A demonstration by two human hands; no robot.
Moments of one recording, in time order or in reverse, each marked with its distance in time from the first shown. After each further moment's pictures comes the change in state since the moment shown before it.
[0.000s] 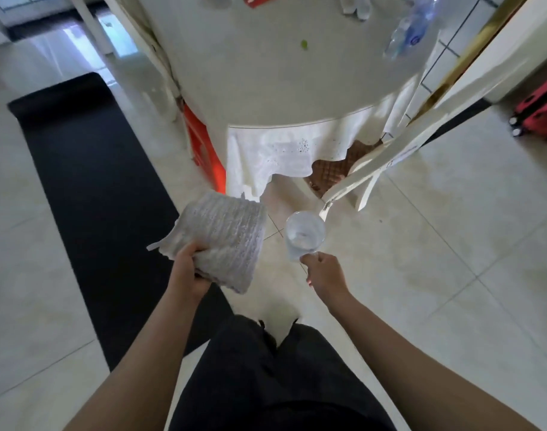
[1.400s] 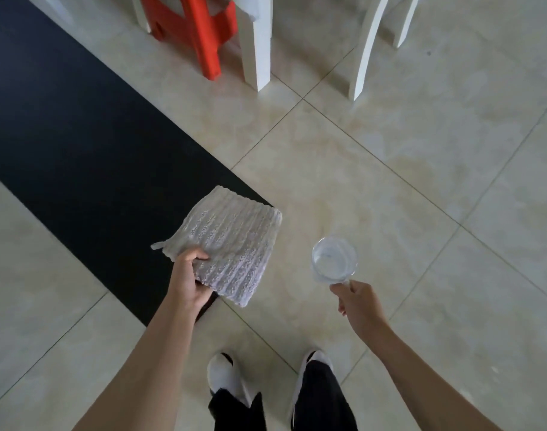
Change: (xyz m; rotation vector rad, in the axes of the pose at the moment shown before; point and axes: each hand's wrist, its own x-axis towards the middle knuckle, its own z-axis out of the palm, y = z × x) left_hand 0.228 -0.206 -0.479 0.225 -0.078 -0.202; right_hand -0.067 0.433 0.395 0.075 0.131 0.330
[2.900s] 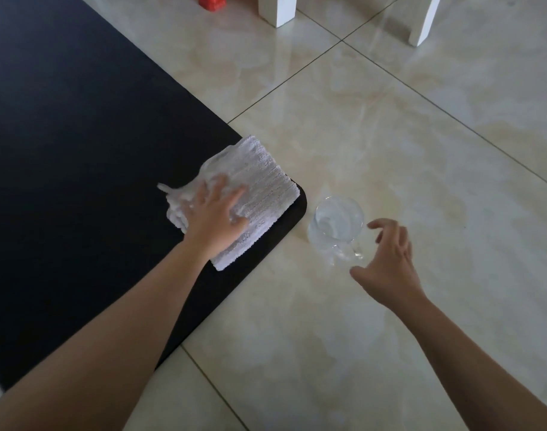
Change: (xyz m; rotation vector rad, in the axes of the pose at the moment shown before) left_hand 0.374 -0.121 -0.065 1.806 0.072 0.892; right_hand 0.297 0.128 0.144 -0.411 0.324 -0.424
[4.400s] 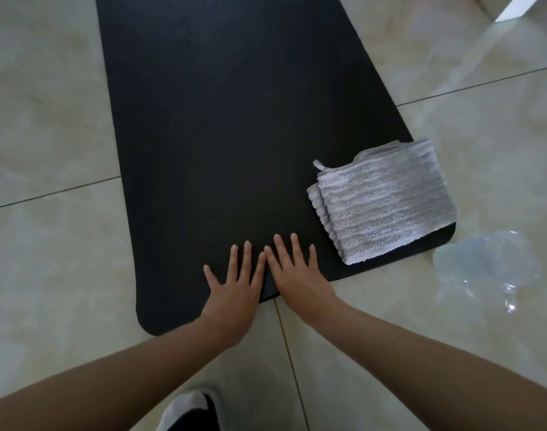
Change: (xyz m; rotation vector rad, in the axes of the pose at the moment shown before) left_hand -0.223 -0.086 0.044 0.306 -0.454 -0.304; right_hand -0.080 -0.116 0.227 -0.912 -0.456 -1.105
